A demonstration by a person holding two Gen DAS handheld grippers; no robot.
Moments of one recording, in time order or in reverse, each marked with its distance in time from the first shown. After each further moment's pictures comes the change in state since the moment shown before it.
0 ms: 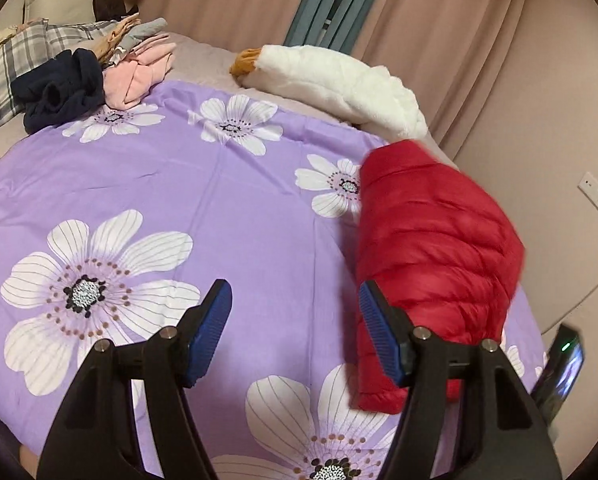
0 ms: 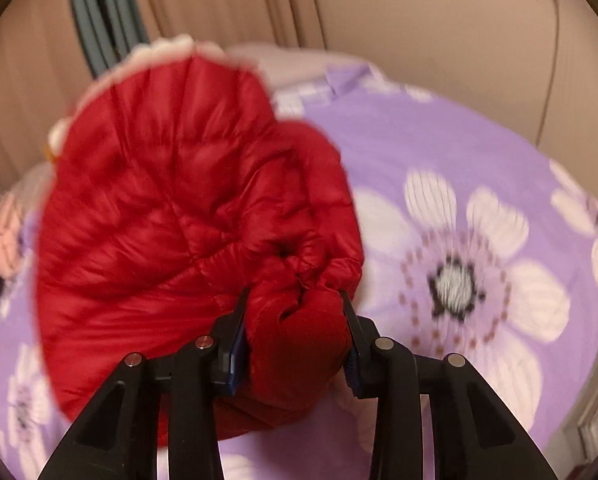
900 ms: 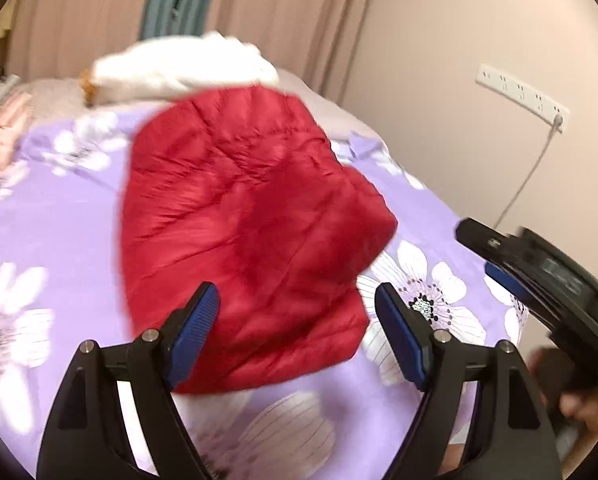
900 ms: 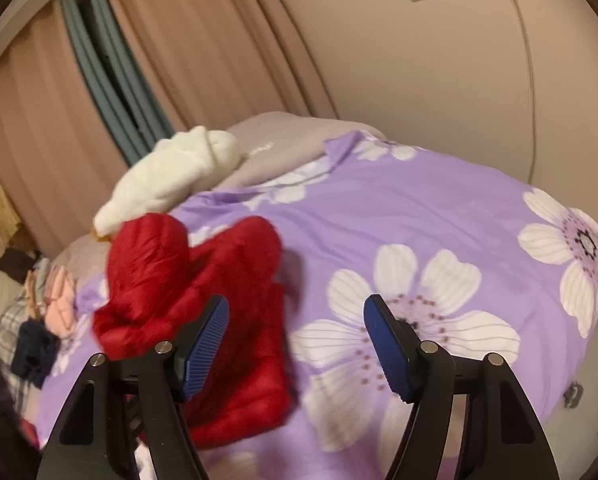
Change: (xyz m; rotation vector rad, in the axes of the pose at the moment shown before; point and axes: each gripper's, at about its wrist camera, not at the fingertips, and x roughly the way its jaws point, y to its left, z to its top) left arm -0.007 -0.111 -0.020 0.344 0.064 -0.278; right arm -0.103 -0.054 0.029 0.117 -0.218 0.210
